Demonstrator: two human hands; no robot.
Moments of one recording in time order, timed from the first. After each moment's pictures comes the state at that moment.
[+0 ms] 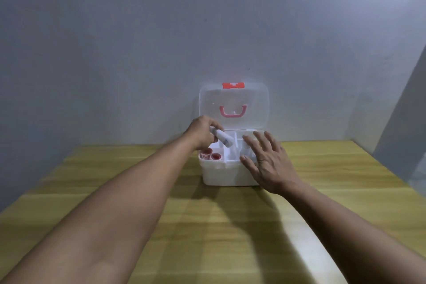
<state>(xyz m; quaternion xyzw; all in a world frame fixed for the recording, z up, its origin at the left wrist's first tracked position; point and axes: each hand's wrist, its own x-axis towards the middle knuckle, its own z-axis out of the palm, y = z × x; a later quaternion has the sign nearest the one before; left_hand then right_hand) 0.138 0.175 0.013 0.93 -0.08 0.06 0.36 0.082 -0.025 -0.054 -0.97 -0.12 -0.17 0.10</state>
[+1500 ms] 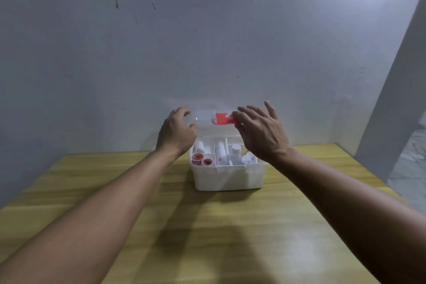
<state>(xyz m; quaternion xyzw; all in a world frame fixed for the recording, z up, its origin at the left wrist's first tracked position) 0.112 0.197 0.029 0.89 -0.04 0.24 0.39 0.094 -0.019 0.026 -0.89 -0.21 -0.40 0.01</state>
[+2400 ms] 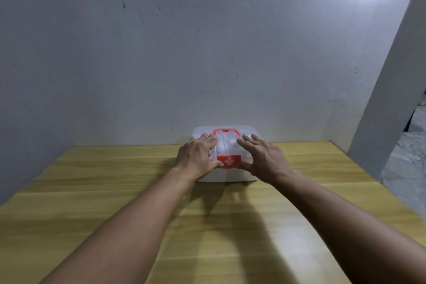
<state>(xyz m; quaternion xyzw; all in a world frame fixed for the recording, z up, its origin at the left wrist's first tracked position) 0.070 0.165 -0.017 0.96 -0.16 0.17 0.15 0.054 -0.030 -0.015 -0.97 -0.16 -0.17 0.04</state>
